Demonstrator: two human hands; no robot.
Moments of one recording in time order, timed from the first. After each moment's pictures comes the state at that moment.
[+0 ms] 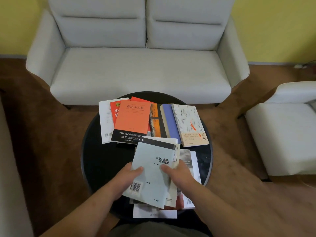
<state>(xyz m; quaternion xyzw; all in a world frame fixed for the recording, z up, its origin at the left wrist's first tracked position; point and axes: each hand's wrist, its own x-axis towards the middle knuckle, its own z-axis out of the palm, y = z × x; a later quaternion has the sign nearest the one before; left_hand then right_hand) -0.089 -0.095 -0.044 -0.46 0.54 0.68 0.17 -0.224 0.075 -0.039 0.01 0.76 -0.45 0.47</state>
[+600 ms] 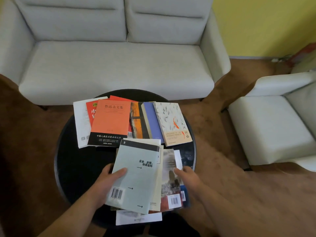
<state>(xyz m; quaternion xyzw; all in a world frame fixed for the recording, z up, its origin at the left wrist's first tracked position) -0.095 -0.091 -0.069 -0.49 0.45 0.74 0.10 -0.271 0.152 -0.058 0.10 0.81 -0.31 0.48</state>
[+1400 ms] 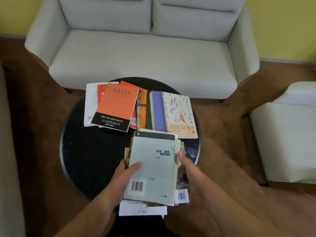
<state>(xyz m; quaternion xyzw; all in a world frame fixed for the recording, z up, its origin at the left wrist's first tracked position) -0.109 0.005 -0.069 -0.53 0.40 0.75 0.03 -0.294 0.173 -0.069 0.14 0.68 -0.43 0.58</state>
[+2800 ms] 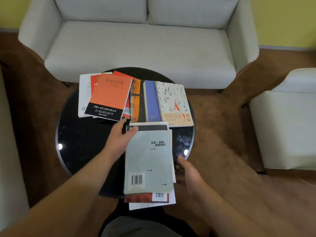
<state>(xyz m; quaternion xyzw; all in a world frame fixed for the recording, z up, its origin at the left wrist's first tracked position) -0.168 -0.028 -0.034 -0.46 0.64 0.62 -0.04 -0.267 0.212 -0.070 0.18 0.71 -0.42 0.54</state>
